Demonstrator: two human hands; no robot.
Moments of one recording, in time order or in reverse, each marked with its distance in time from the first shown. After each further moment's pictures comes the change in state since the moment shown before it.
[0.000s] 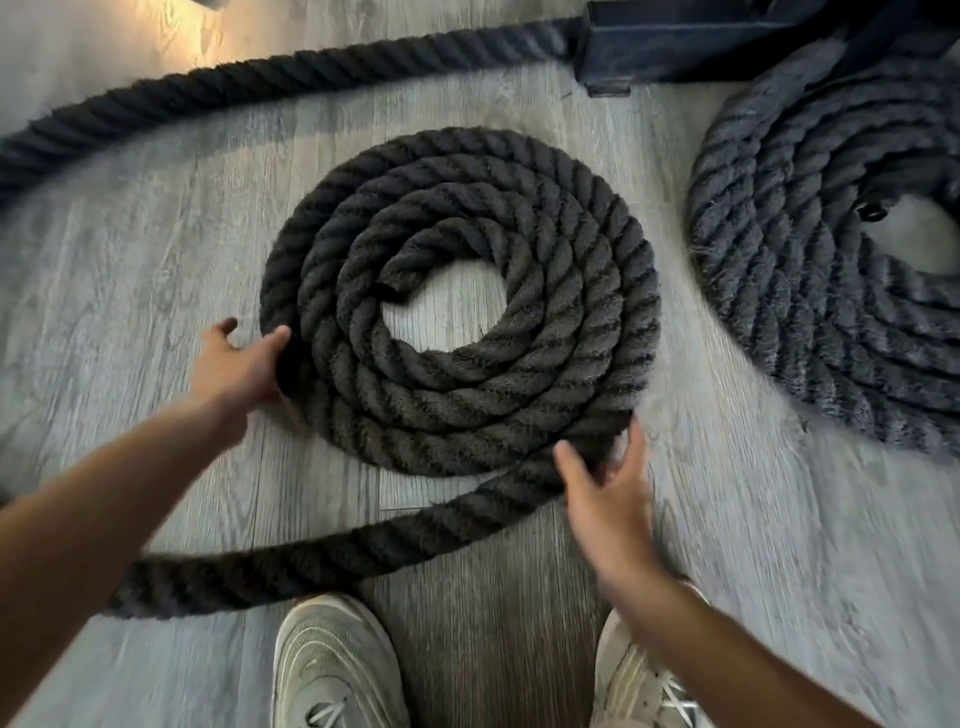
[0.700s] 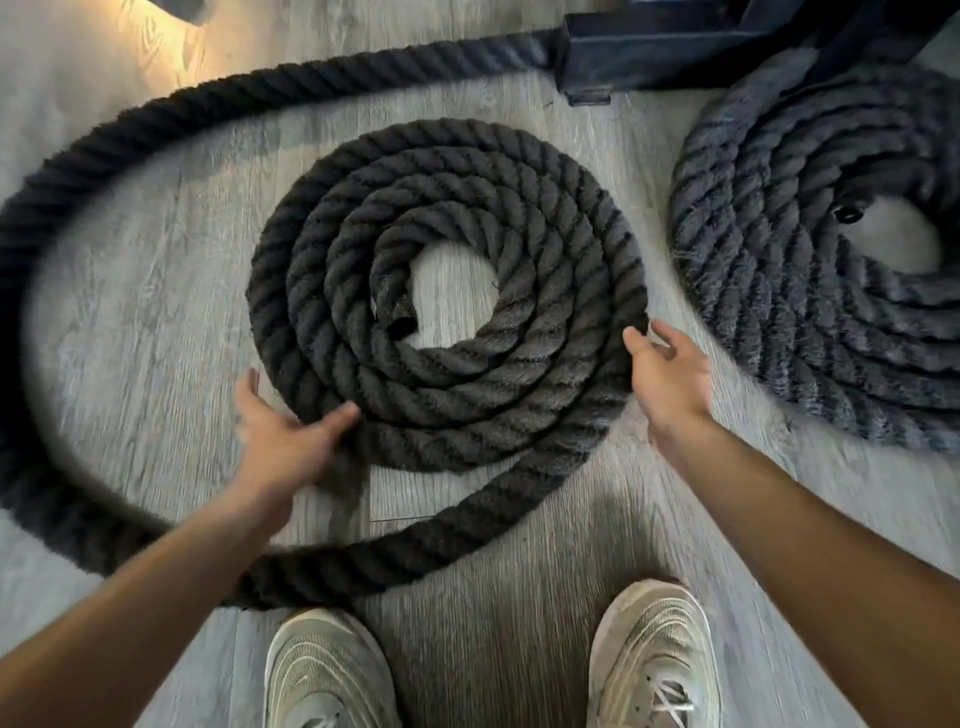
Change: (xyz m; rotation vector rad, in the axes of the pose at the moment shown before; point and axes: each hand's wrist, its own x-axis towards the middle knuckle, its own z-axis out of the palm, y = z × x) left_hand -0.074 -0.032 0.028 0.027 -0.097 0.034; right_hand 0.094 -0.075 -0.046 0.175 0.248 -0.097
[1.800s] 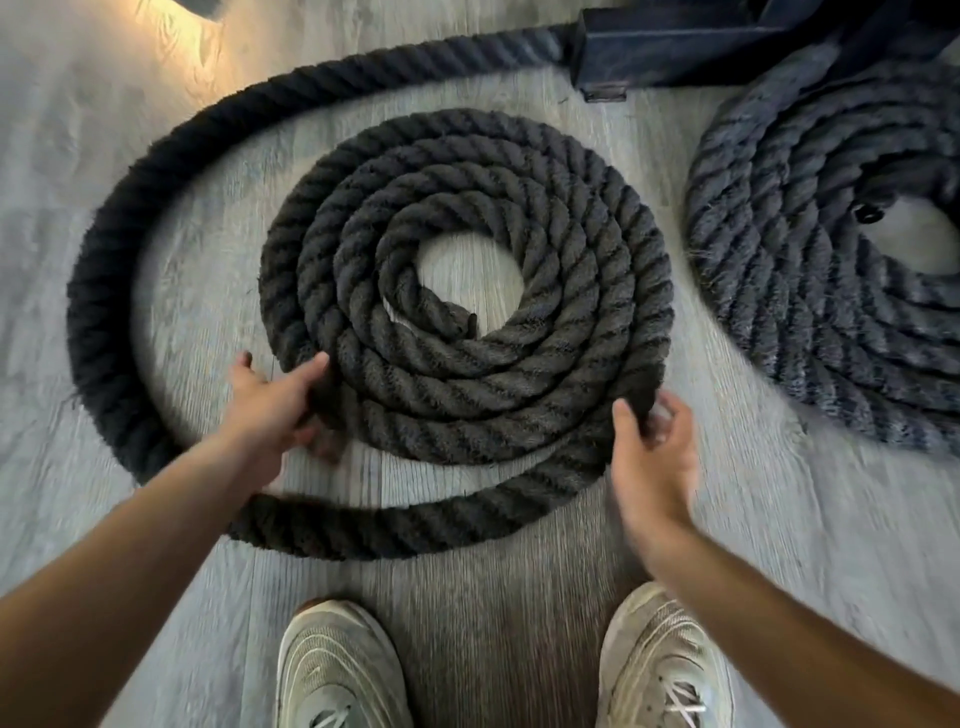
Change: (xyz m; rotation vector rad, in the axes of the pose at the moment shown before) left_hand 0.019 0.034 -0.012 -0.112 0.018 -0.138; right_hand -0.062 0.068 0.003 -0.037 0.057 -0.069
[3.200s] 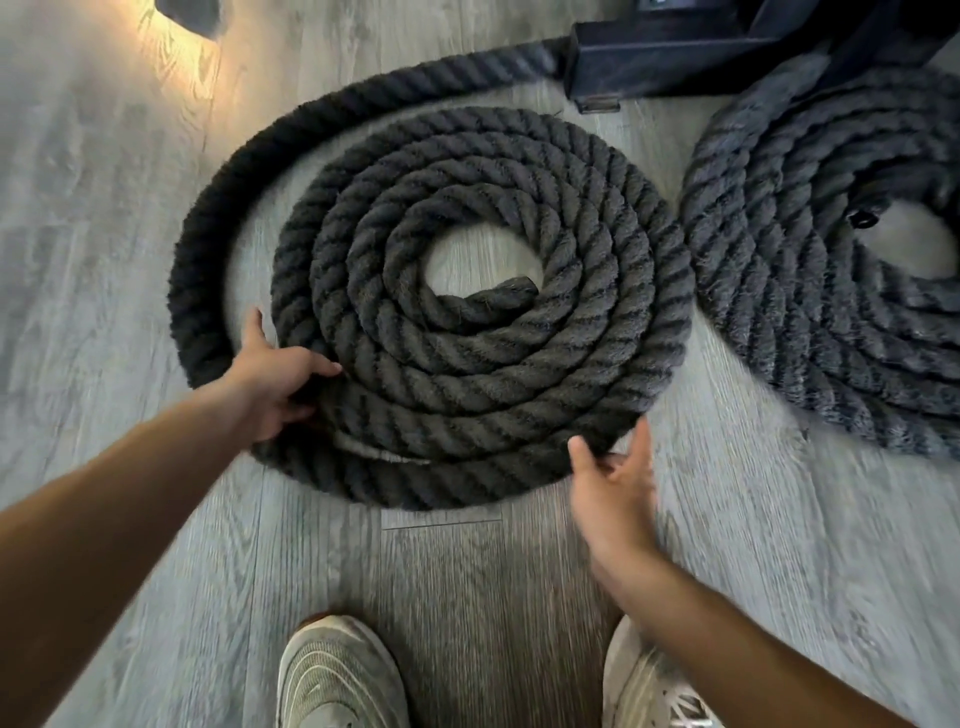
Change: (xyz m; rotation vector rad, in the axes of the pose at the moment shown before) left_hand 0.024 0.040 0.009 0.062 -0.047 -0.013; right_hand -0.027 -0.005 0.021 -0.036 -0.167 0.171
